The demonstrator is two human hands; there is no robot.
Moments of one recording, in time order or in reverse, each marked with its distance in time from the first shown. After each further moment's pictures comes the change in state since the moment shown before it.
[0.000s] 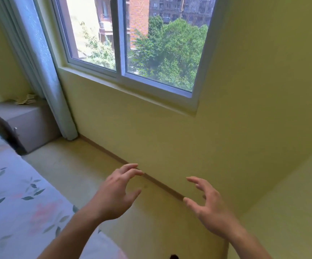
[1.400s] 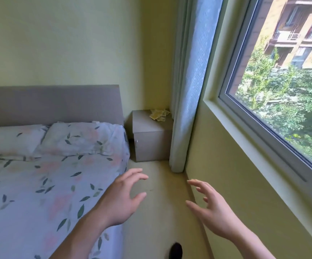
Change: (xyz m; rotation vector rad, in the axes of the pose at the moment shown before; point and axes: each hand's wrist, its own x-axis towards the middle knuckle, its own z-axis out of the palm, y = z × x) left_hand 0.377 -0.492 -0.363 0.017 0.495 -0.755; right_hand 0.818 -0.388 0.349 -0.061 -0.683 -0.654
